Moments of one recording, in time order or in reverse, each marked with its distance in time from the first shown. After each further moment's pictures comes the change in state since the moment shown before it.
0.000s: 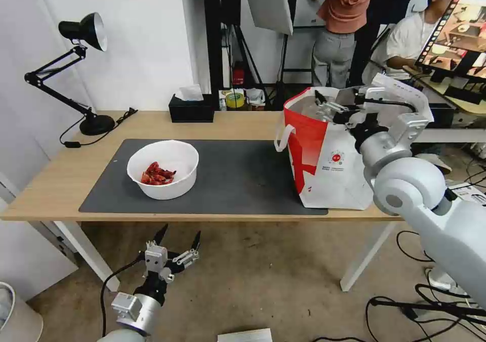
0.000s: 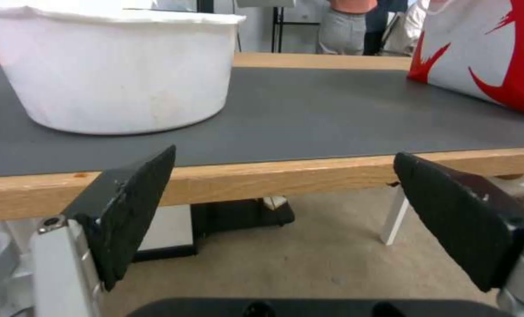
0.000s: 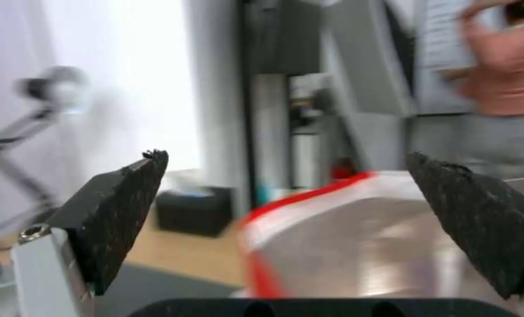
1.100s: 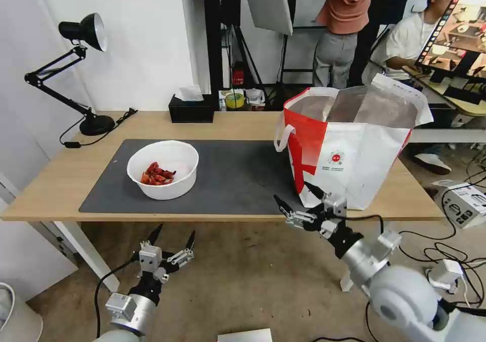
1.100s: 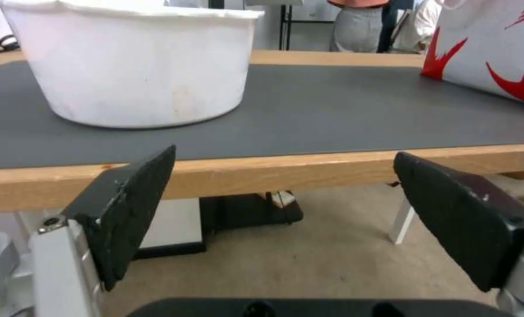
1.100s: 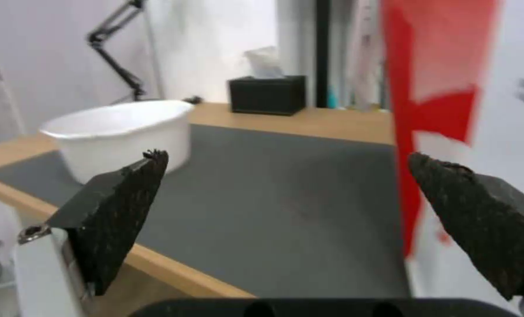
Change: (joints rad) left arm 0.006 -0.001 -0.025 0.013 -0.009 -0.008 0.005; right arm -0.754 0.112 0.161 0.029 -0.408 0.297 -0.312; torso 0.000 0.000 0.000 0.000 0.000
